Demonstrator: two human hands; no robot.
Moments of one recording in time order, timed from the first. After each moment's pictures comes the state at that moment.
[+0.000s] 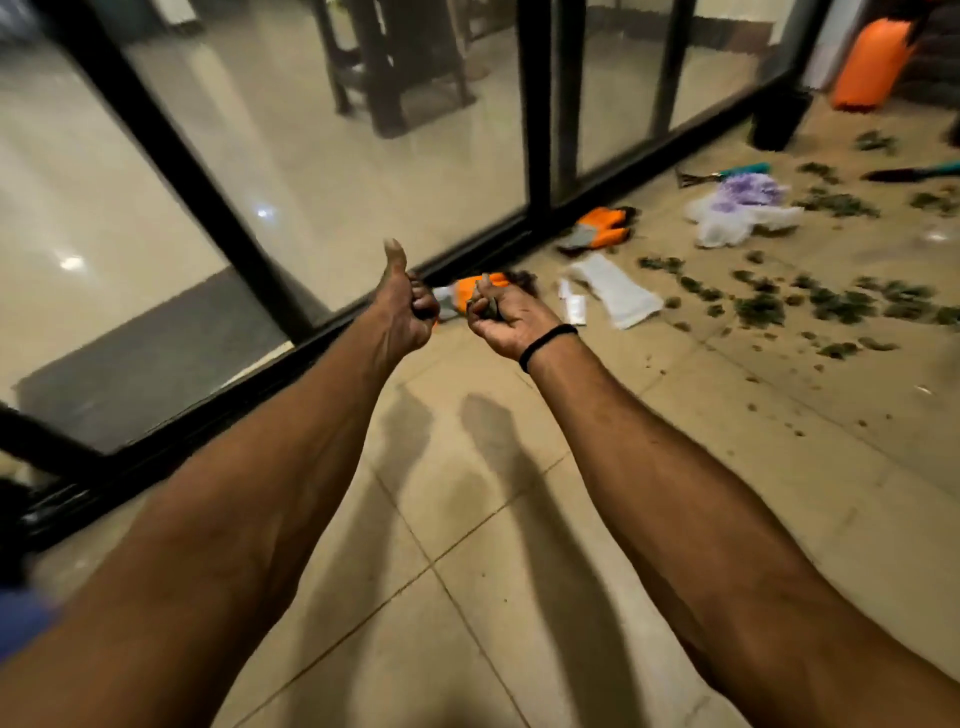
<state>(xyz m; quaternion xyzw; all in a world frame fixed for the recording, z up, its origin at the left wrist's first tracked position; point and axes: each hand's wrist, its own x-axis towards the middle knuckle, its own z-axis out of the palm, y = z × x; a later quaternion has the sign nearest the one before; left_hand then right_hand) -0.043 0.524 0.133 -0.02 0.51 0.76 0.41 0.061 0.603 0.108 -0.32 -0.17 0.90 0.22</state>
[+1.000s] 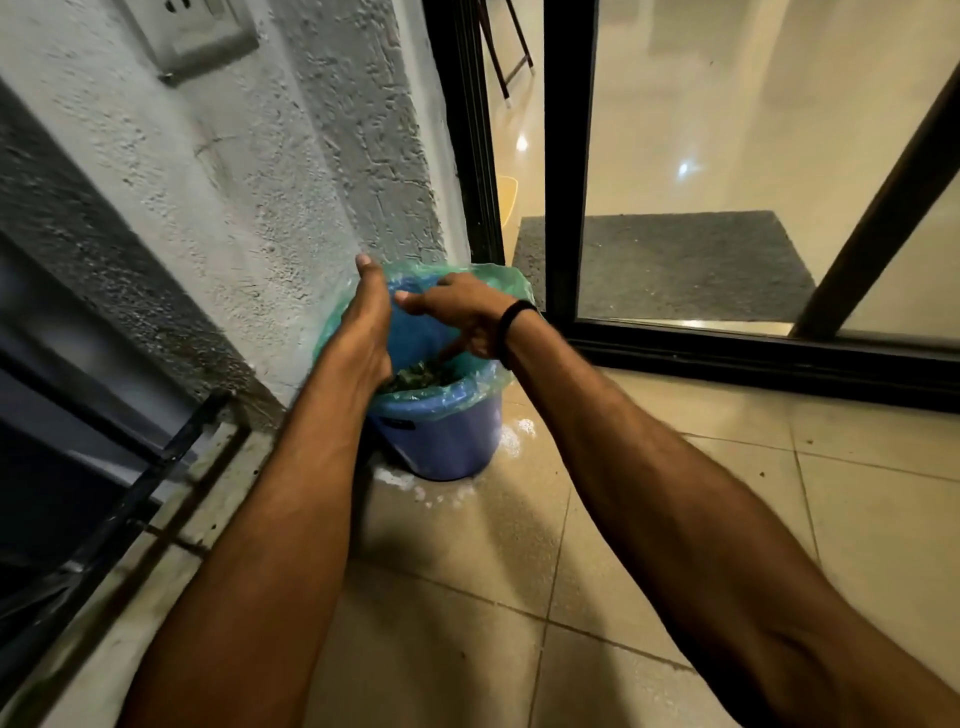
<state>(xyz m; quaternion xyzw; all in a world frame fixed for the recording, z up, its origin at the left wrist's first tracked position) -0.174 -0.051 0.162 -0.32 0.66 0.68 -0.03 -0.202 0.045 0.154 0.04 -0.72 0.65 -0.24</state>
